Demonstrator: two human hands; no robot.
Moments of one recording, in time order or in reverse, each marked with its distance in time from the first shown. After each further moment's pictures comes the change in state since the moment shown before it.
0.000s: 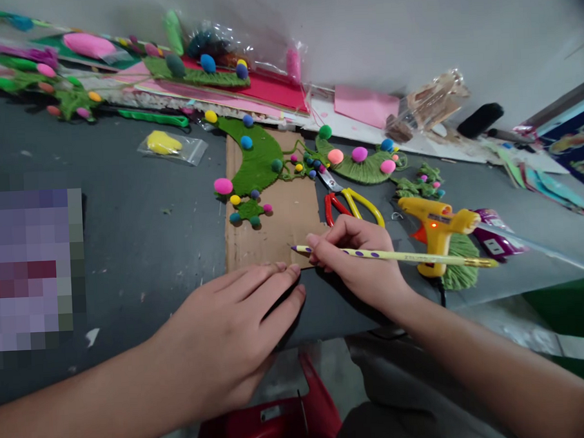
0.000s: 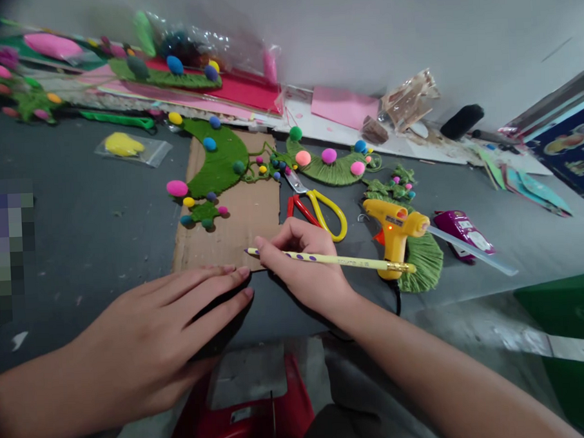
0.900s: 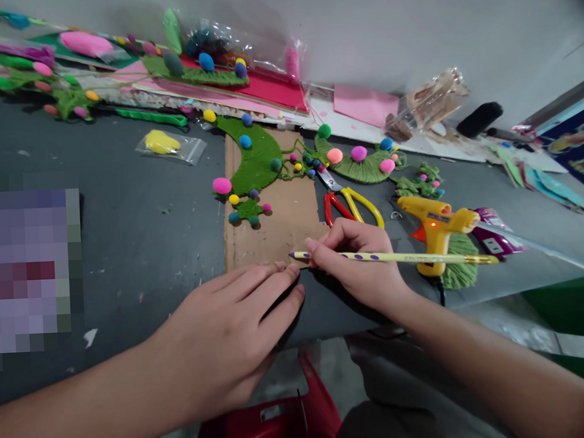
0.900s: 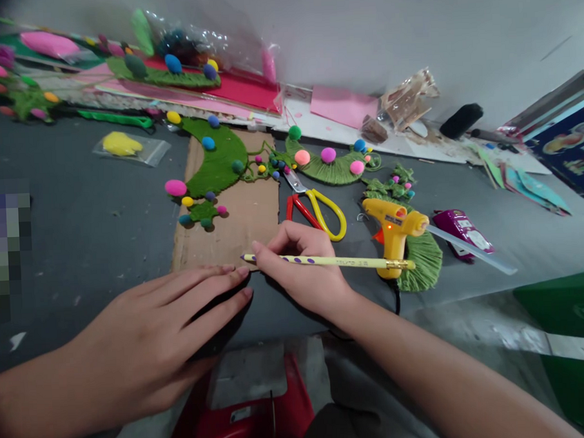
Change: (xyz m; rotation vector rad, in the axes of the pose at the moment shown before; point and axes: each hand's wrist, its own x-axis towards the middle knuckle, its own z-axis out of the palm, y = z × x) left_hand 0.000 0.000 -0.001 0.004 -0.002 0.012; right_hand -0.001 -0.001 0.000 -0.016 -0.012 -0.038
